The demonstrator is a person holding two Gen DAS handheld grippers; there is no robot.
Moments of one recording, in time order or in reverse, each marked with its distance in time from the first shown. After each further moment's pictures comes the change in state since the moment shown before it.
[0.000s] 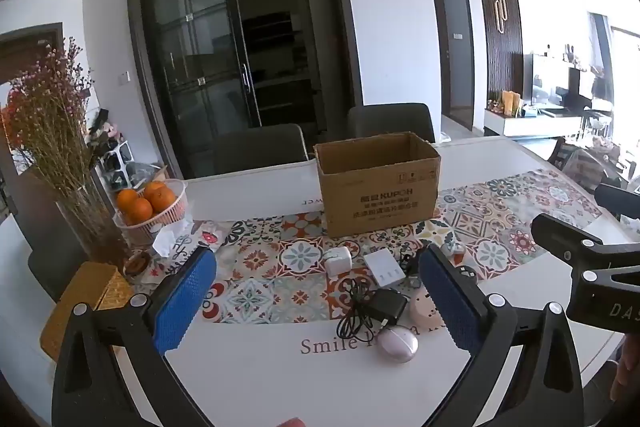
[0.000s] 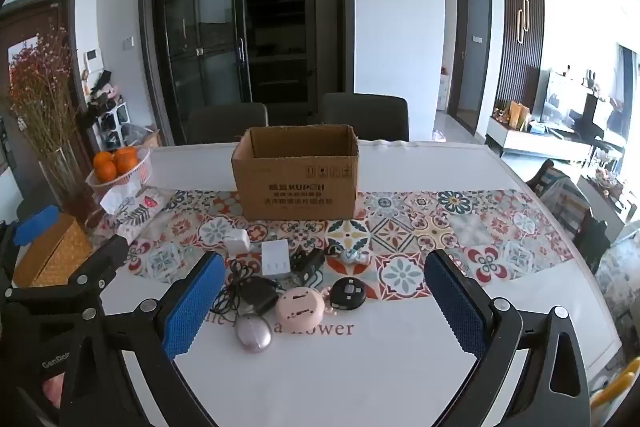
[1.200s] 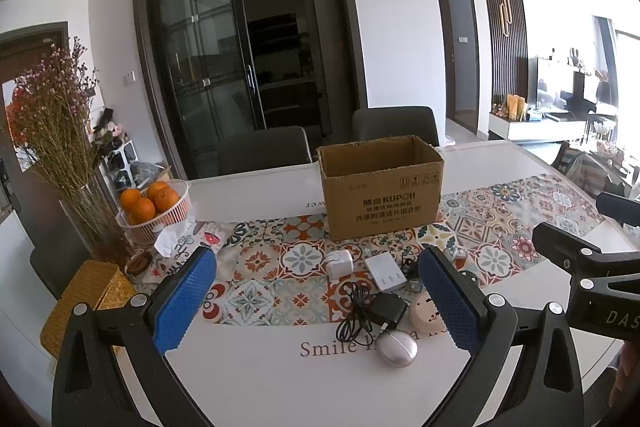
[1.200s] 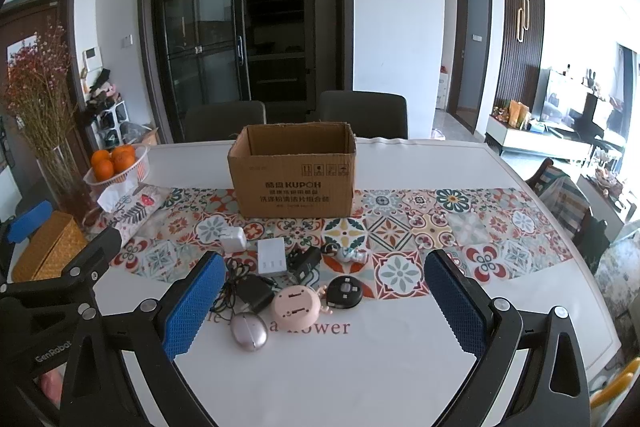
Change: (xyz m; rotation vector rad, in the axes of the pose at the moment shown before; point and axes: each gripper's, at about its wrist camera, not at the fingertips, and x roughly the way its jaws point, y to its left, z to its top) left arm -0.001 -0.003 0.000 -0.029 -0.015 0.008; right arm 0.003 -0.002 -0.002 -0.005 0.002 -0.006
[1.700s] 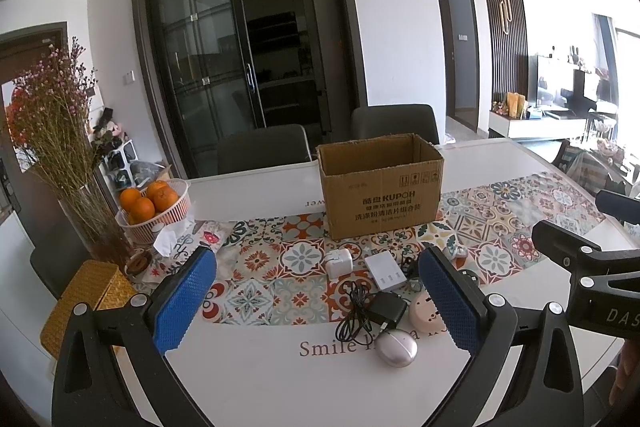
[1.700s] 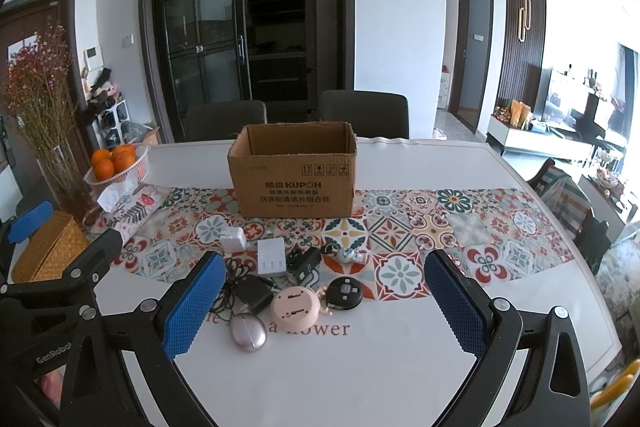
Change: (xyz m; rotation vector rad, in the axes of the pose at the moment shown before) left arm 0.001 0.000 0.000 0.000 0.002 -0.001; right arm 0.001 -0.001 0.000 0.000 0.002 0.001
